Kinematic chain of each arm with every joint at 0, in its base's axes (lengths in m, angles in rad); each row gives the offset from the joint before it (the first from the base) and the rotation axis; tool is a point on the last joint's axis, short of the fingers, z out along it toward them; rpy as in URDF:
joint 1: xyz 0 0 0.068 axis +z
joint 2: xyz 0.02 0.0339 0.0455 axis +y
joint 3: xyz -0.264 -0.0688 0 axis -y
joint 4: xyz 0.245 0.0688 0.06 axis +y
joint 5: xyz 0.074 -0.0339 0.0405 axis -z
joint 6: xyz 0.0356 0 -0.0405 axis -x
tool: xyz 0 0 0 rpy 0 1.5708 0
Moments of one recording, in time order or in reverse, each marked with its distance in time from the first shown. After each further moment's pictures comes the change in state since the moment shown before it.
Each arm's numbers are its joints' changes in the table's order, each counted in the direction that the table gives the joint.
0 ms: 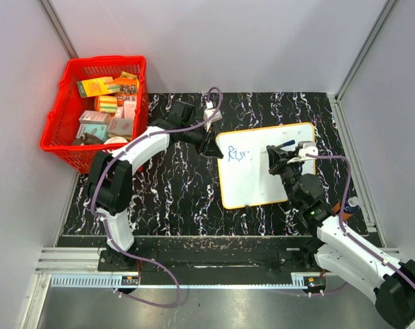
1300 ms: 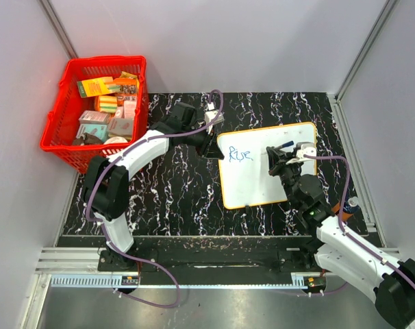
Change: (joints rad) left arm -0.032 -0.074 -0.058 -0.033 -0.084 -0.010; right arm 0.000 -0.003 -0.015 -0.006 -0.004 0.027
